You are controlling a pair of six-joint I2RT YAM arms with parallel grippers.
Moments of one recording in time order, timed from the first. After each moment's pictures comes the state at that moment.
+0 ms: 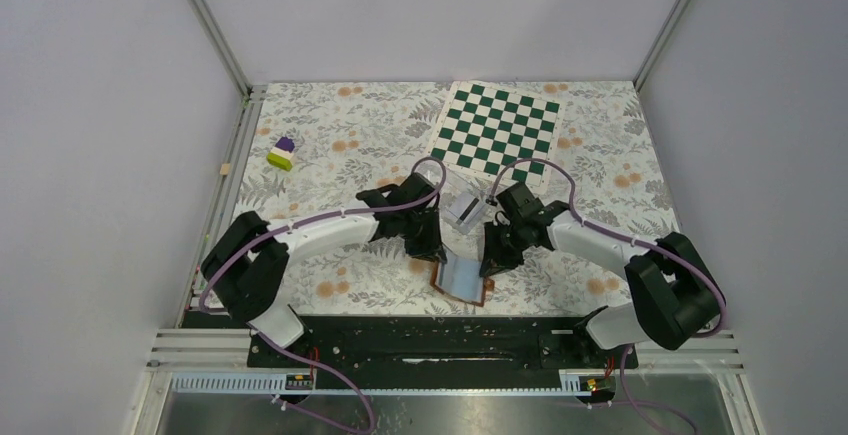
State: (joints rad) left arm -0.85 1.61 1.00 -0.41 0.31 -0.86; right arm 0.58 1.40 0.71 -0.51 -0.40 0.55
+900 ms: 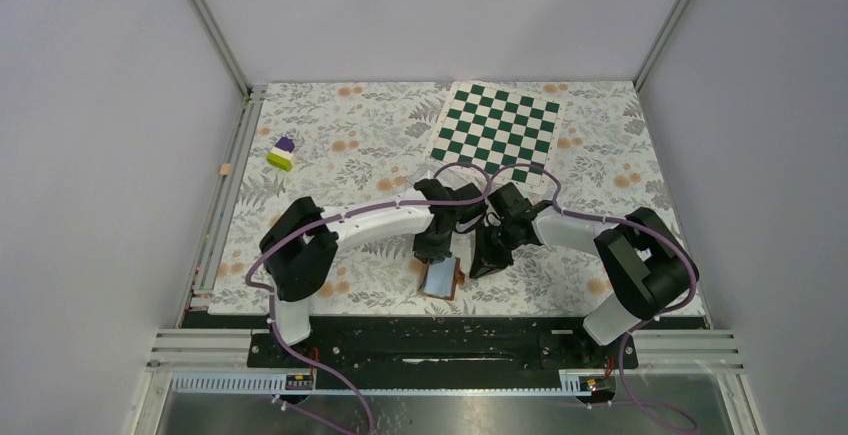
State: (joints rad) left arm -1.01 1.87 1.43 -1.06 -0.21 -0.86; right arm 0.58 1.59 0.72 -0.38 -0.47 0.57
